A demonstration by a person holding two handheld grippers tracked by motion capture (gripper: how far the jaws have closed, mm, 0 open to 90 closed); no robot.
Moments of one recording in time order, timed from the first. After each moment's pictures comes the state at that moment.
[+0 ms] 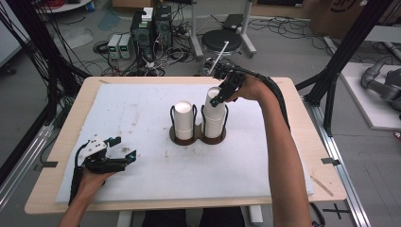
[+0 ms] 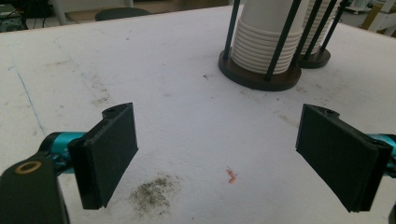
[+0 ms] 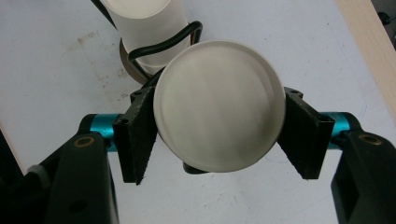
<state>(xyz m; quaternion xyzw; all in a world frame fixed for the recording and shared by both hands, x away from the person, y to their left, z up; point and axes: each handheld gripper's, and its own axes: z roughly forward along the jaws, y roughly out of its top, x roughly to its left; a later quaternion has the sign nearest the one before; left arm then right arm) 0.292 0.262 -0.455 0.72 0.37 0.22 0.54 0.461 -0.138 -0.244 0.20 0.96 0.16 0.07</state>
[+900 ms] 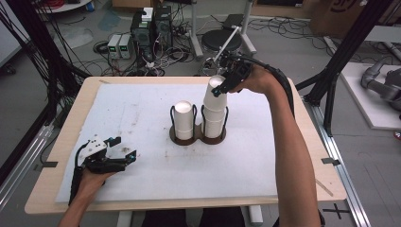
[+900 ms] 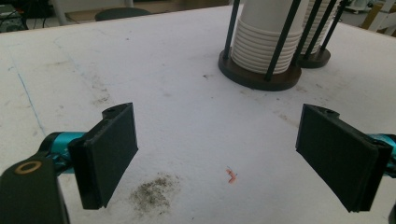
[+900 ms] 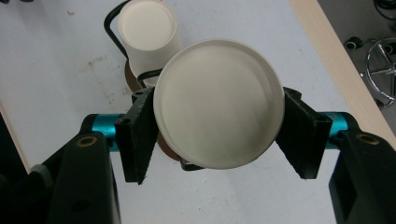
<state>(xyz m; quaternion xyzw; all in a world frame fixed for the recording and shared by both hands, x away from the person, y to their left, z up) 0.292 0.263 -0.454 0.72 0.37 0.22 0.54 0.450 -0.147 -0.202 0.20 0.95 0.21 0.10</state>
